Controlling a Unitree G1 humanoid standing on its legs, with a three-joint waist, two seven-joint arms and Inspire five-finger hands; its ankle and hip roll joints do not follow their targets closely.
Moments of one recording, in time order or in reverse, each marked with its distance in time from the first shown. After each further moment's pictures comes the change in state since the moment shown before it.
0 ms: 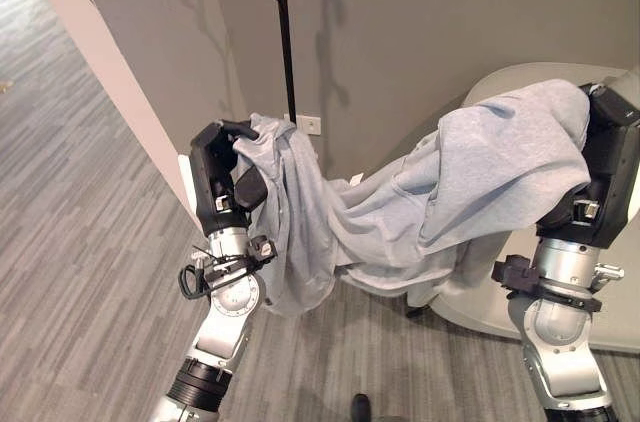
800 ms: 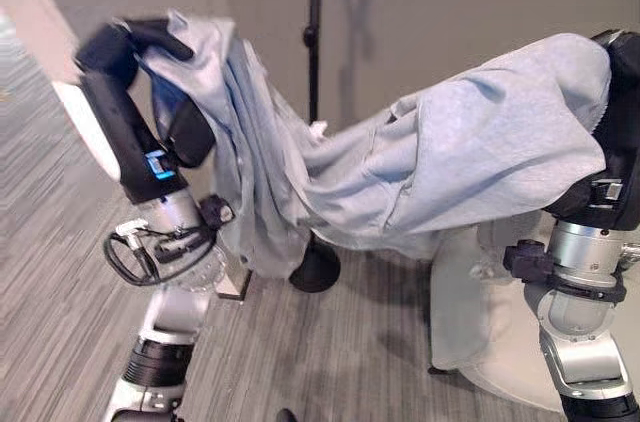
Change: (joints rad) left arm -0.119 0.175 0.220 -0.152 0.440 0.038 0.237; right arm -0.055 -0.073 -0.069 -0.066 -0.074 0.001 0.033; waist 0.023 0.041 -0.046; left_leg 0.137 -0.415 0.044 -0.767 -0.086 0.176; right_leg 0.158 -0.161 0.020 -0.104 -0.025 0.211
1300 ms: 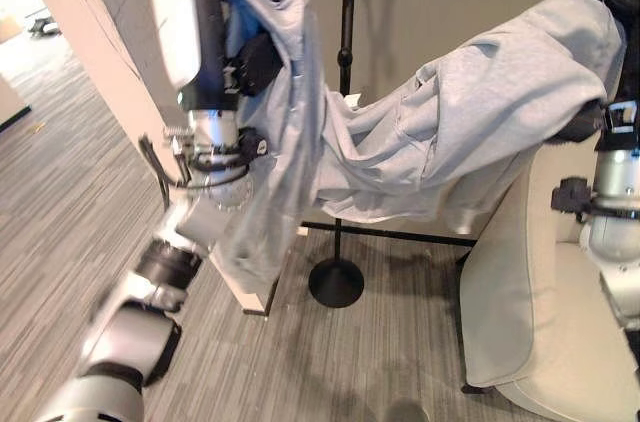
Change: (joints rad) left arm -0.546 0.167 -0.352 0.519 0.001 0.062 -0.039; right arm -0.365 -0.376 0.123 0.410 -0.014 0.090 -0.058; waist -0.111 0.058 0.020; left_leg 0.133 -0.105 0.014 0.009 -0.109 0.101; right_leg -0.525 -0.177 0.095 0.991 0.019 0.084
